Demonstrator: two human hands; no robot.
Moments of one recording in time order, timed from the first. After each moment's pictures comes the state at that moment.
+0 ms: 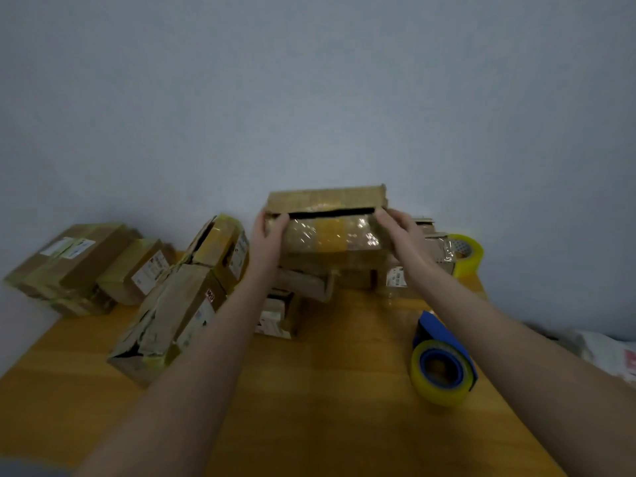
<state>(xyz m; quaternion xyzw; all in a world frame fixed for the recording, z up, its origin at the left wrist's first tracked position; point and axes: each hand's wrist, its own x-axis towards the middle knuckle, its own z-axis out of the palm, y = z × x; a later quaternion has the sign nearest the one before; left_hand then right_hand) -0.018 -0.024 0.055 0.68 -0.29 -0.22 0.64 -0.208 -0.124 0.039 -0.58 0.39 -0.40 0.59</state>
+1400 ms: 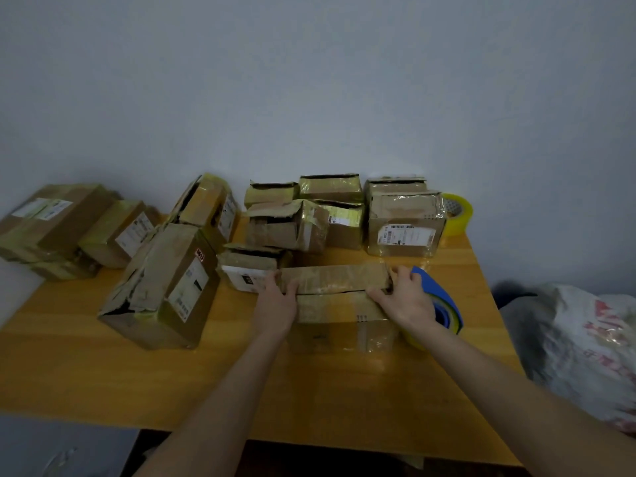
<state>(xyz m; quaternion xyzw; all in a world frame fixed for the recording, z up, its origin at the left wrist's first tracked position) -0.057 0.054 -0.092 0.88 -0.30 -0.17 0.33 -0.254 -0.056 -0.089 -0.74 0.58 -0.10 0.33</state>
